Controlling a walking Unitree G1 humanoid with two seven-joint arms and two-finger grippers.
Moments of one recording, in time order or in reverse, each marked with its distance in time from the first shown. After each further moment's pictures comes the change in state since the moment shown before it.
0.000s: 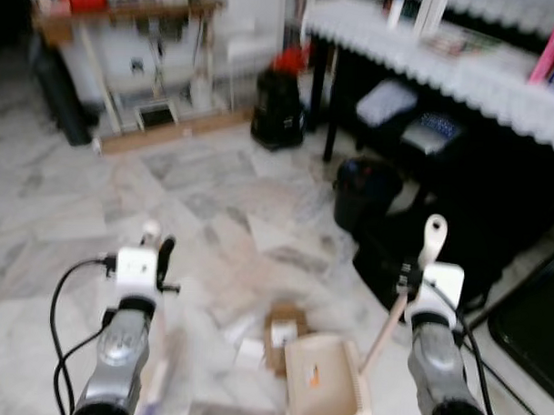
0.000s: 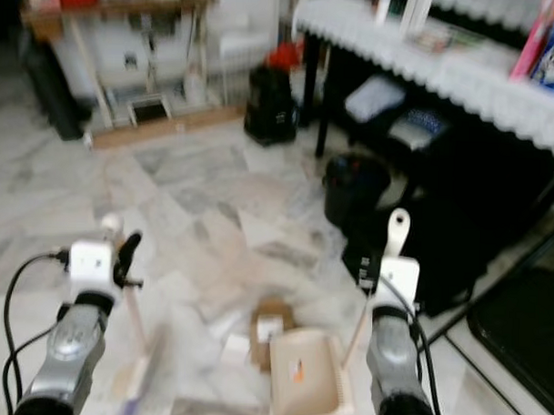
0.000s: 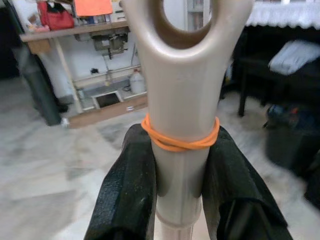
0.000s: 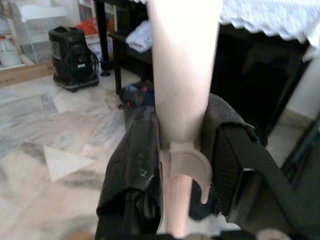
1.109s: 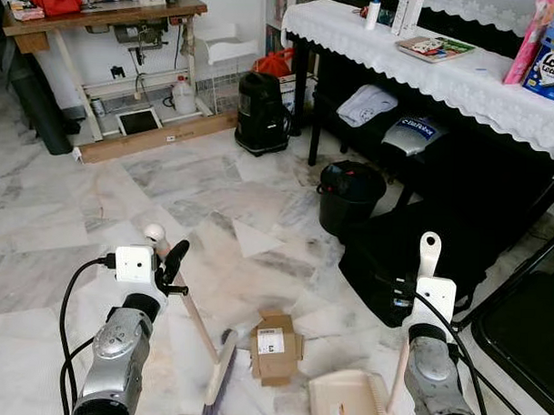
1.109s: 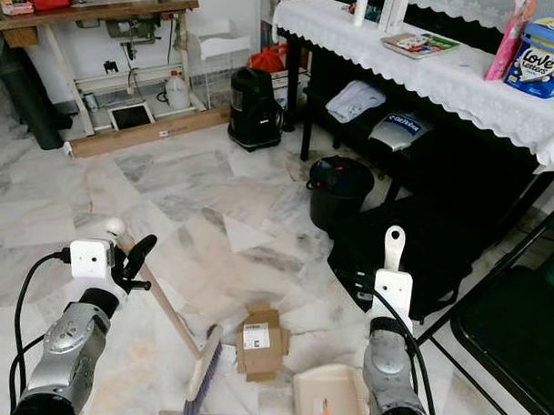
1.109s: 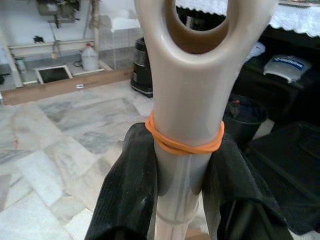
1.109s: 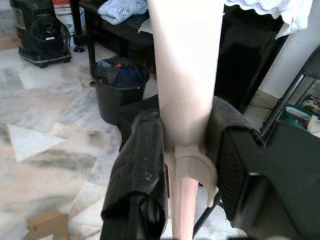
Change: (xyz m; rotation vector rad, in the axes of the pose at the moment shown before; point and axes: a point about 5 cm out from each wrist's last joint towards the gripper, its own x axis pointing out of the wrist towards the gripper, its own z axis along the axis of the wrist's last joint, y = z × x) left arm 0.006 -0.004 -0.004 -0.169 0.107 -0.162; right arm -0.018 -0.012 -0.027 -0.086 0.127 -0.097
